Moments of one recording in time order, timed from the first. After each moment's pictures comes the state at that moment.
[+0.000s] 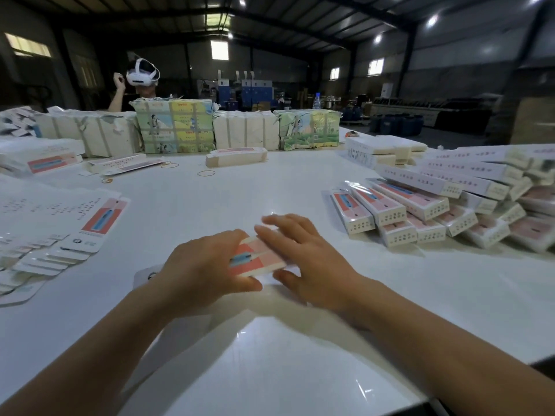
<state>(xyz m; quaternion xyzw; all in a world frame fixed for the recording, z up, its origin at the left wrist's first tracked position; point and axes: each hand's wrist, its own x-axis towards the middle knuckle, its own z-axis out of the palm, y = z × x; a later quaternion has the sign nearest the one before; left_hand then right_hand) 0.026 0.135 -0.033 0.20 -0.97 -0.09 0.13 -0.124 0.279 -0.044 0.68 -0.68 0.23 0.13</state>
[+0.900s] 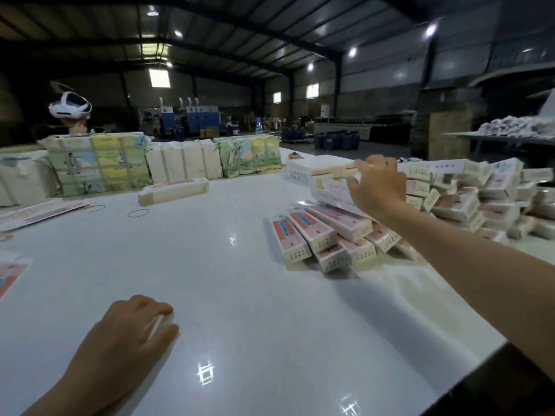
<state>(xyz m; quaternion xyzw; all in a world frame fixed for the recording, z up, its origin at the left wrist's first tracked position) 0.007 0.116 -0.064 0.23 -0.94 -0.15 0.21 -0.321 0.355 0.048 0.19 -0.92 0.14 0.31</state>
